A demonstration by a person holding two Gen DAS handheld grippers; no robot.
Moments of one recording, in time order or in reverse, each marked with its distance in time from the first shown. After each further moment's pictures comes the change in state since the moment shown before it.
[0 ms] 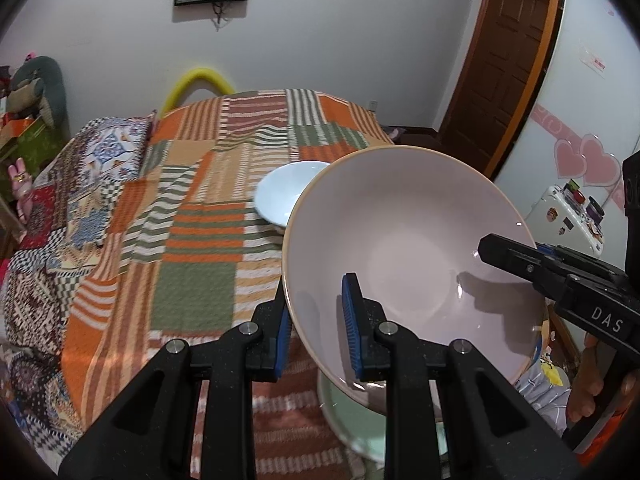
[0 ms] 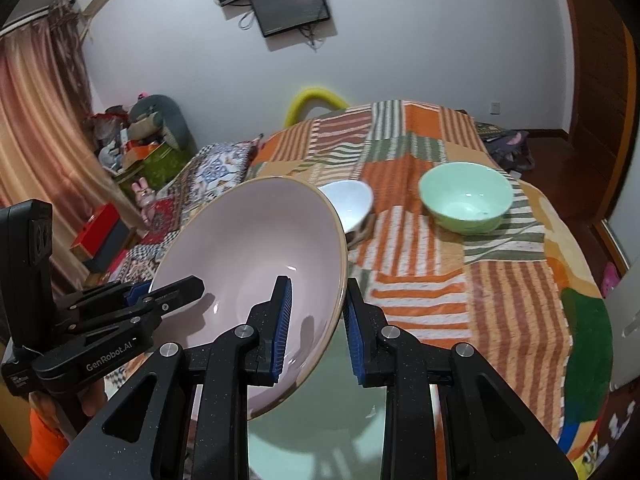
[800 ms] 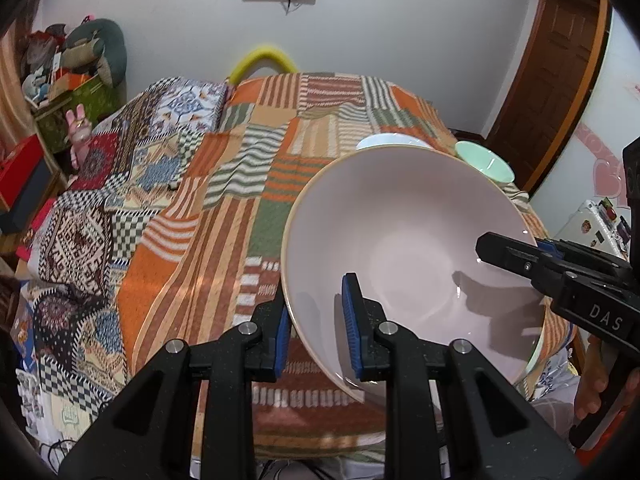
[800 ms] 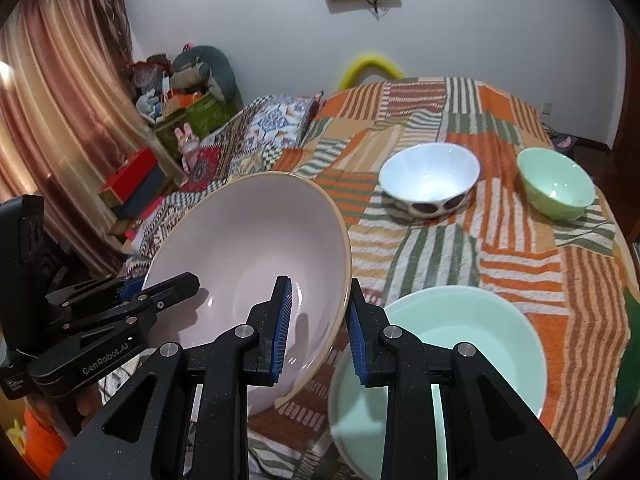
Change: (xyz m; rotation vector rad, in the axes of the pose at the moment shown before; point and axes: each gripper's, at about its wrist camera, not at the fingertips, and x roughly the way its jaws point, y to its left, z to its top) left arm -0.038 0.087 -0.068 -0.128 0.032 0.140; right arm 0.044 0.087 -0.034 -0.120 0.120 0.099
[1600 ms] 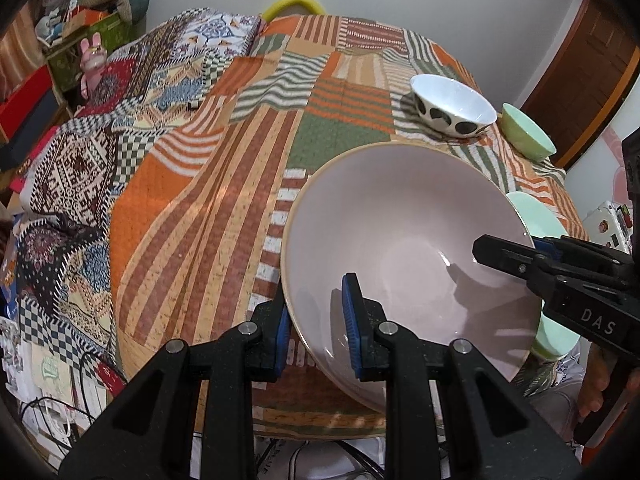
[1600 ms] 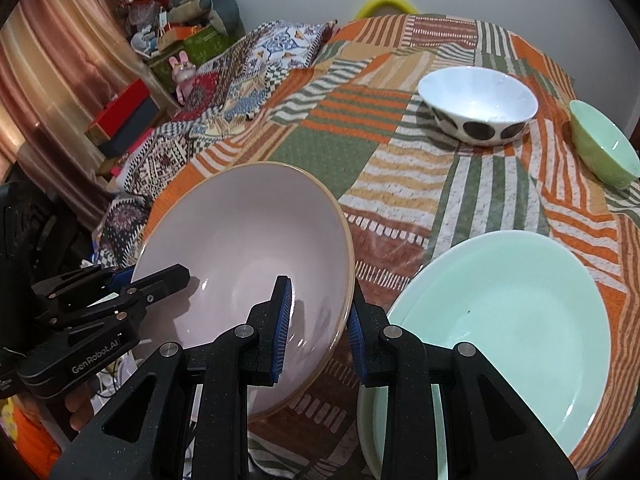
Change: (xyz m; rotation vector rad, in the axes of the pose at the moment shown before) left arm 0.052 0.046 -0.053 -0.111 0.159 0.020; right arm 0.068 0.022 -0.030 -0.048 0.227 -0.011
